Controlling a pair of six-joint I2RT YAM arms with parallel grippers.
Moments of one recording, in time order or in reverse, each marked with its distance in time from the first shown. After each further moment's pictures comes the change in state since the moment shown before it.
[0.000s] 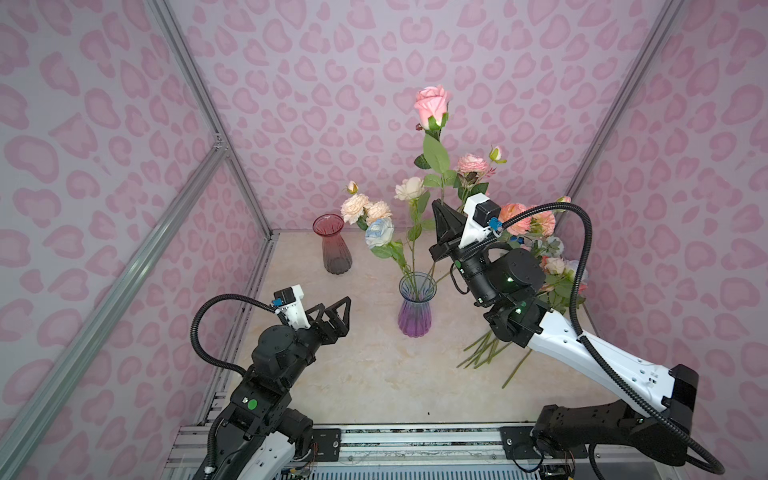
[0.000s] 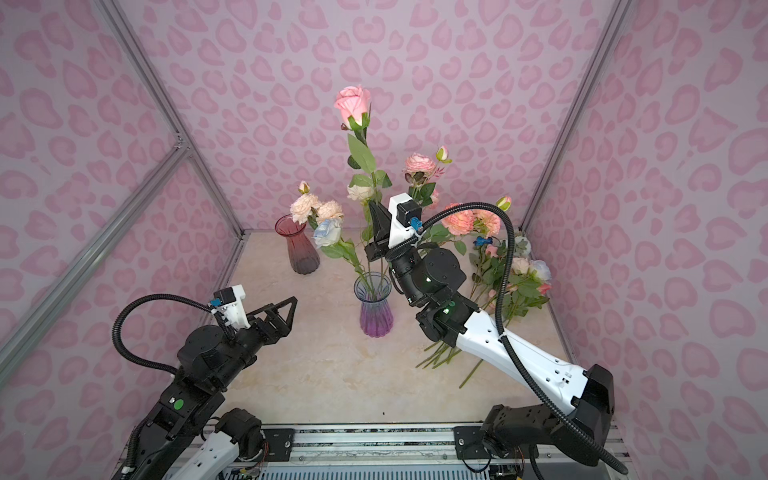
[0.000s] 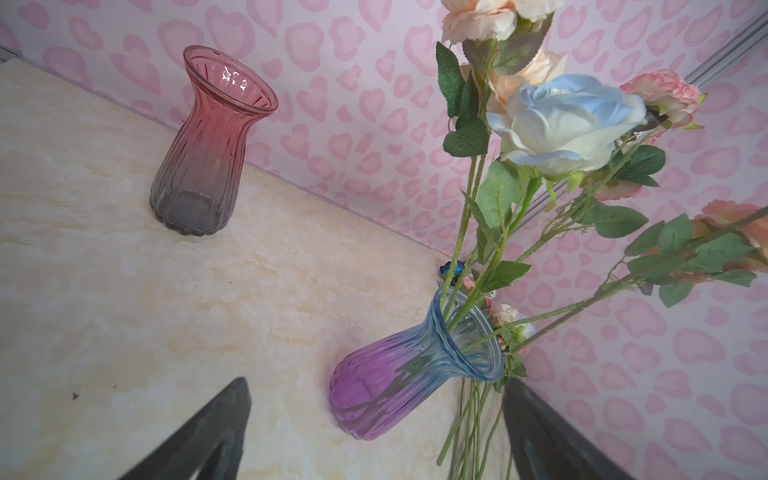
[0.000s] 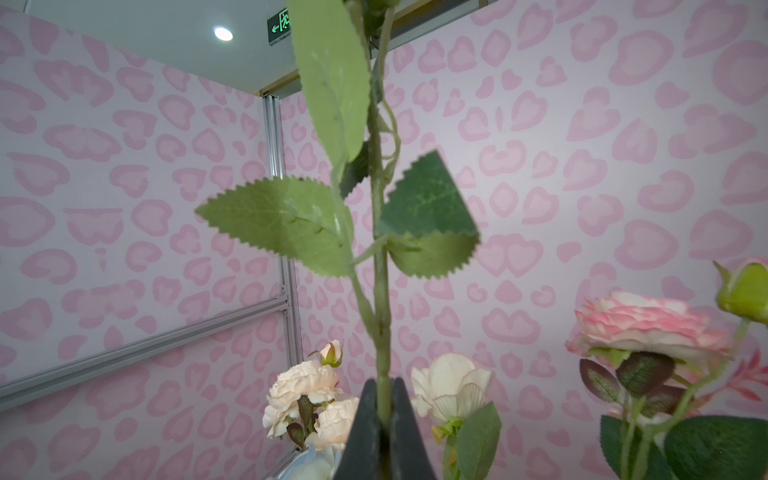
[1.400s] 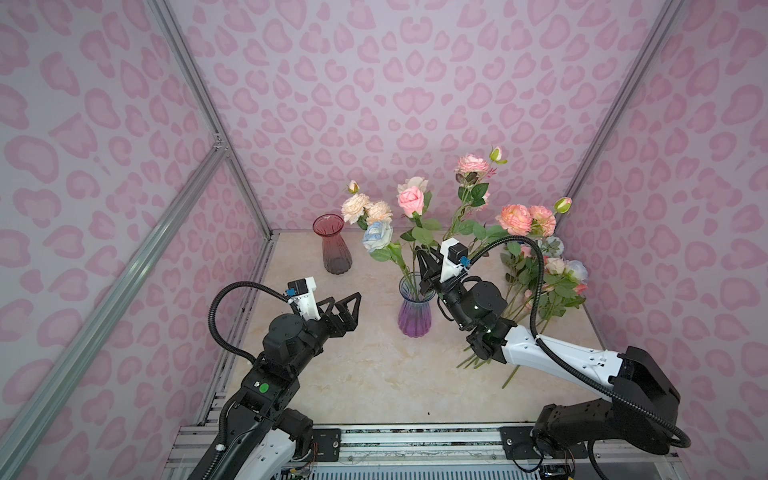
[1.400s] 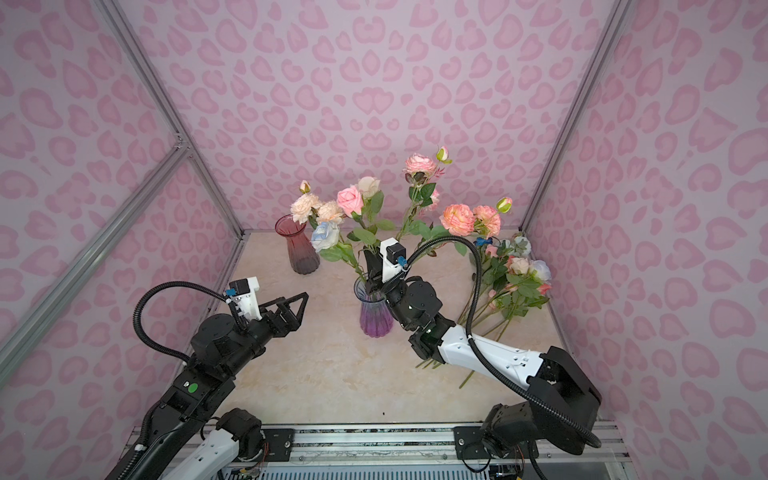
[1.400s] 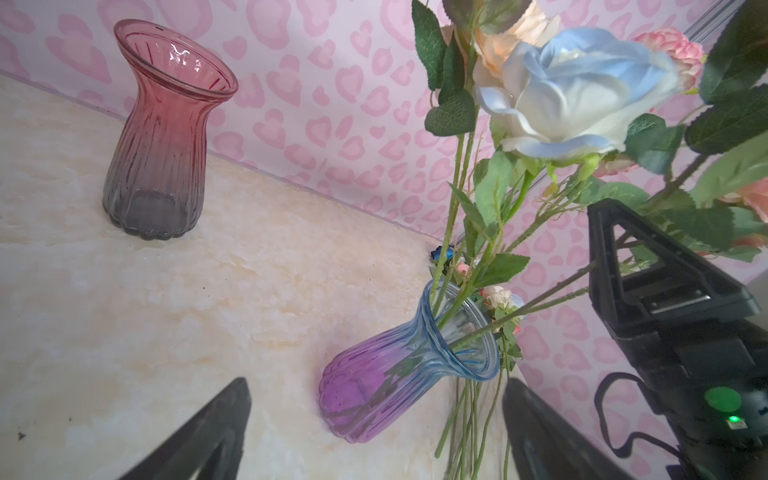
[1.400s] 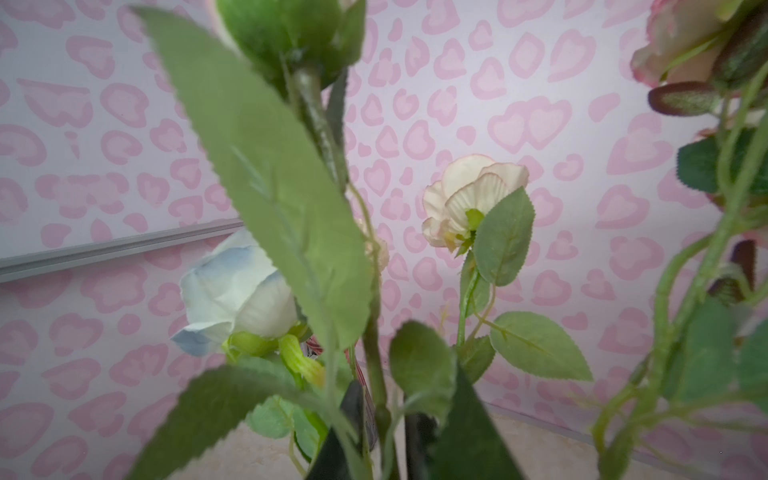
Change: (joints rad) left arm 0.000 0.106 -0.002 0.102 0.072 0.031; right arm -0.017 0.063 -0.383 0.271 -0.008 0.109
